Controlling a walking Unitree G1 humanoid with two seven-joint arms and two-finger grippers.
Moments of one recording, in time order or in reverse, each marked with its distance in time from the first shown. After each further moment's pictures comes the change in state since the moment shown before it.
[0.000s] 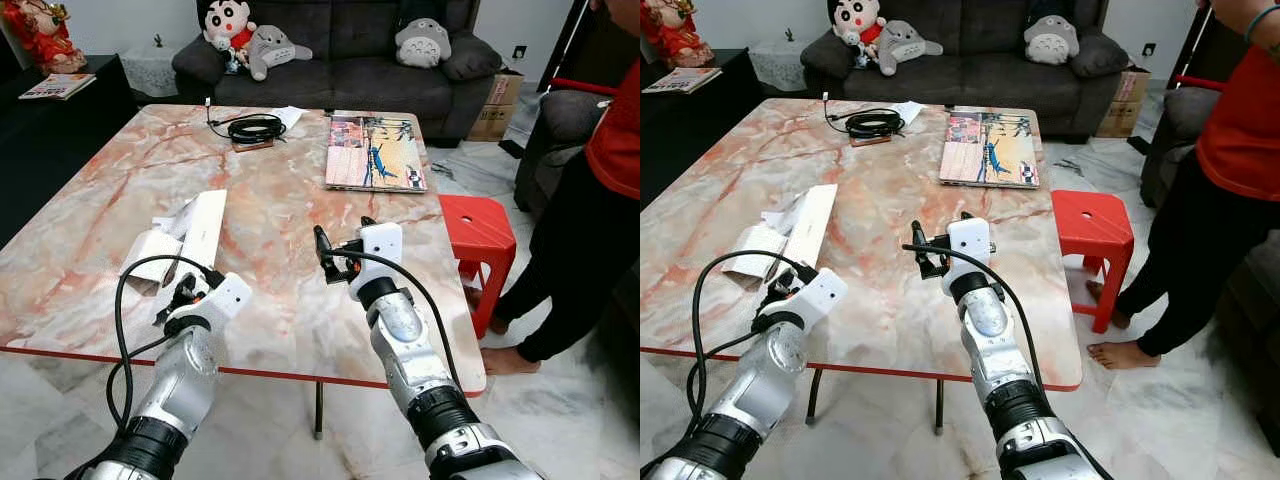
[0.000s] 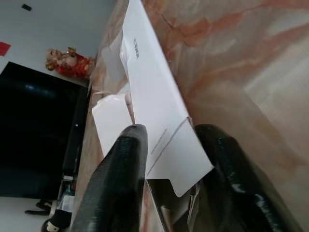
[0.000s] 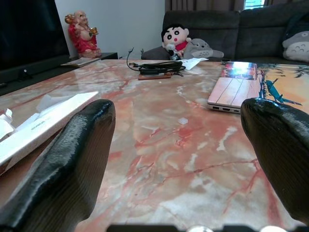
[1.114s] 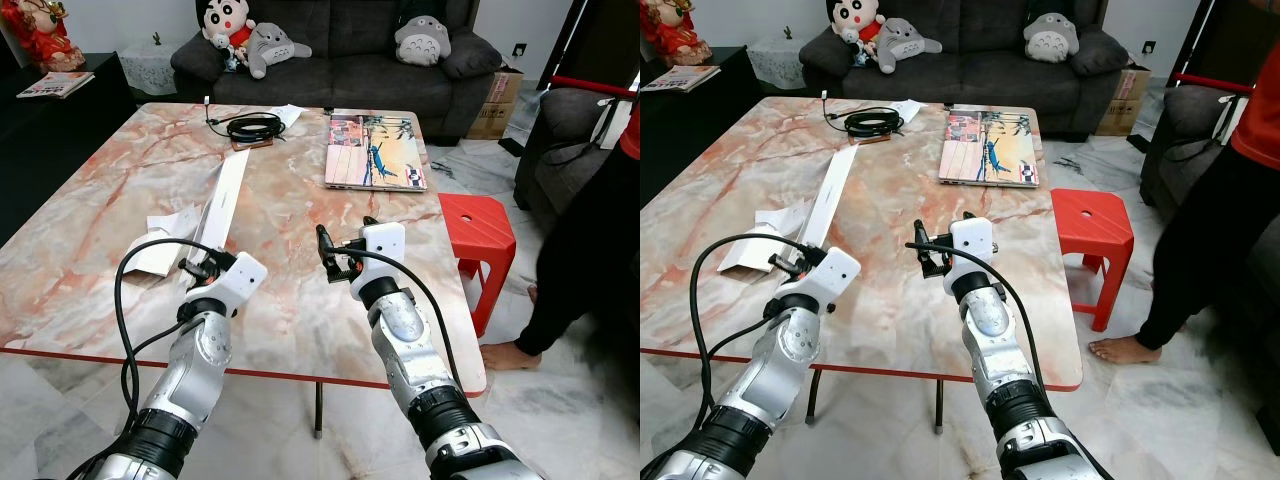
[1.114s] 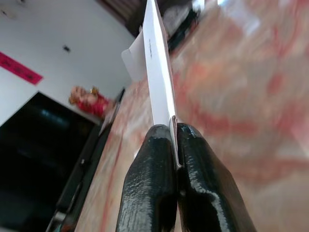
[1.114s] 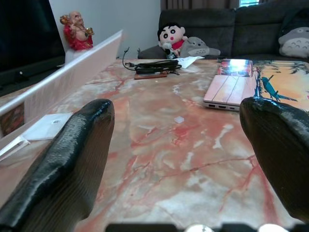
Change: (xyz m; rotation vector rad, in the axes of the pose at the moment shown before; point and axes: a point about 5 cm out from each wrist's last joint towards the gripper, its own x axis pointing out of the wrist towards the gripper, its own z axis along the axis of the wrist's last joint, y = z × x) left arm -0.004 0.010 0.043 -0.169 -0.277 0.133; right arm 0.000 -0.003 0.000 0.012 -0.005 -0.014
